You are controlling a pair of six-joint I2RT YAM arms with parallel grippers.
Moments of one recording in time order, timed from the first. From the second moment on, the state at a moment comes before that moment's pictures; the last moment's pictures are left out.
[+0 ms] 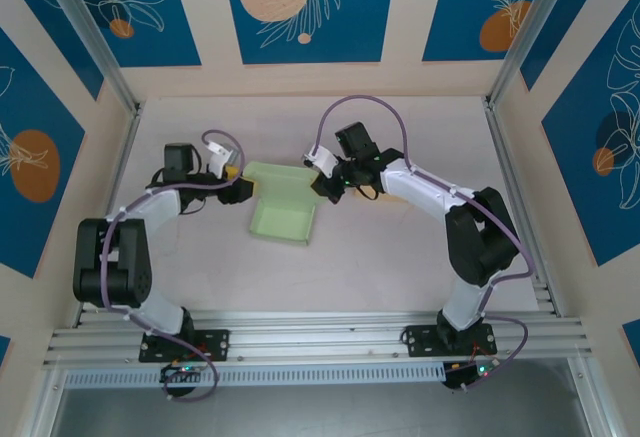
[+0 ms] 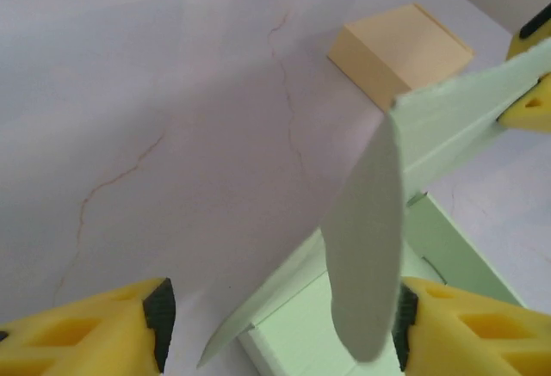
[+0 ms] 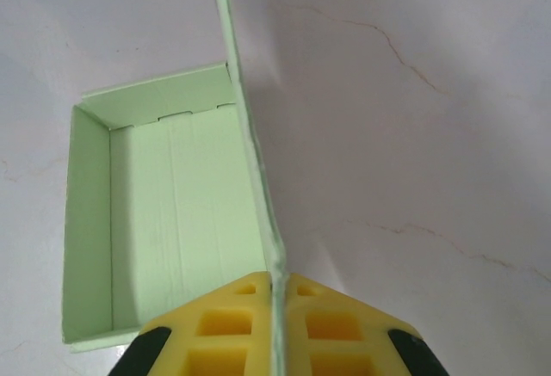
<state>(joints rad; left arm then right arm) -0.02 1.59 0.88 -0.08 0.87 0.28 0.57 1.76 1.31 -0.44 -0.44 -0.41</state>
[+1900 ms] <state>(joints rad) -0.57 1.59 0.72 0.45 -0.29 -0.28 0.68 1.75 1.17 -0.12 0.23 0.21</state>
